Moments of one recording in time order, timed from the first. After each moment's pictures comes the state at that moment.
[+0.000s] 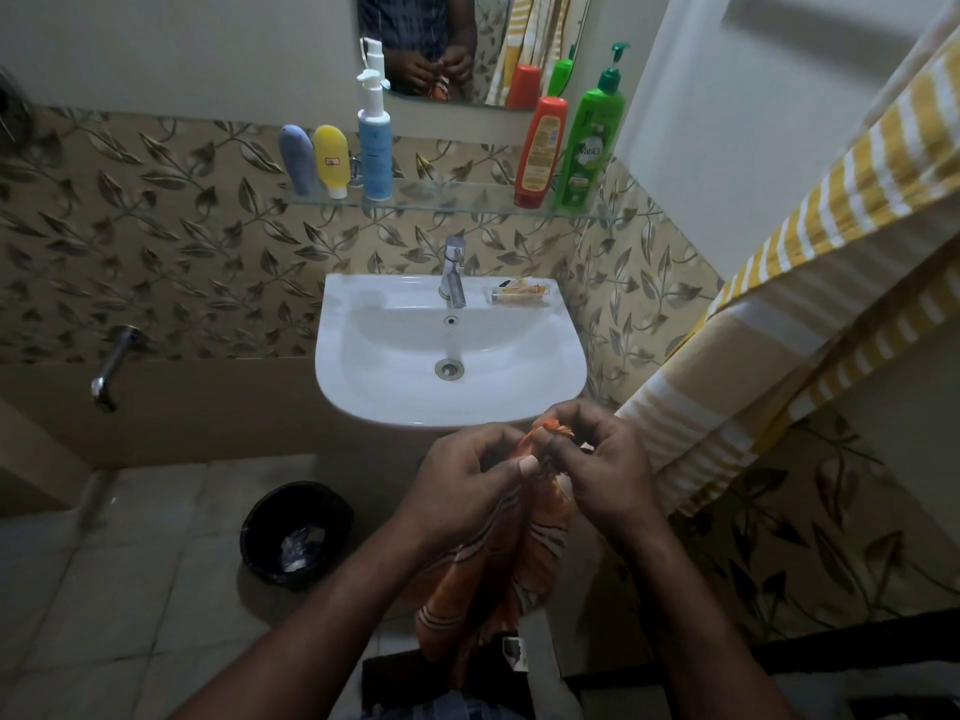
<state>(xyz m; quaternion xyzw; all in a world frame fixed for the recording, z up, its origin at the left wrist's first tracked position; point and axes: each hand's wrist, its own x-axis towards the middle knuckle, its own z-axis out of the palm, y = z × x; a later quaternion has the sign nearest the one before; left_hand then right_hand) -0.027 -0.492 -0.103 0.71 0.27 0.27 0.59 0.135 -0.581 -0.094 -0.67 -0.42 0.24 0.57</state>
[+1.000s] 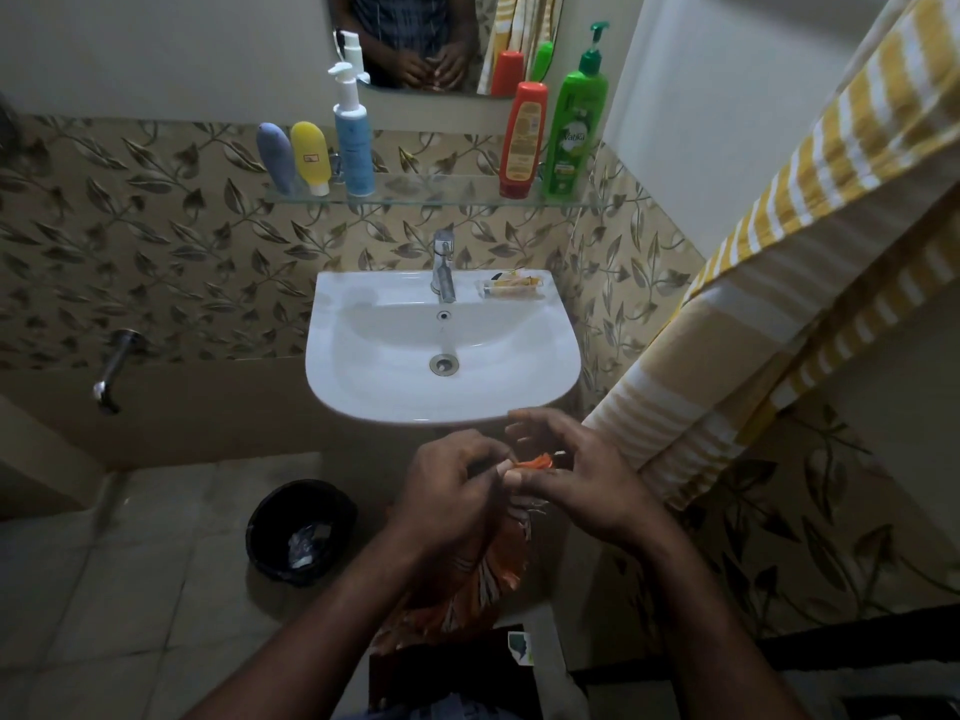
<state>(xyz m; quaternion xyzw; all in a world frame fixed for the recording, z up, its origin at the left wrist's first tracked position) -0.020 -0.505 -0.117 0.80 0.32 0.27 0.44 0.156 -0.600 -0.100 -0.68 -0.50 0.34 0.41</state>
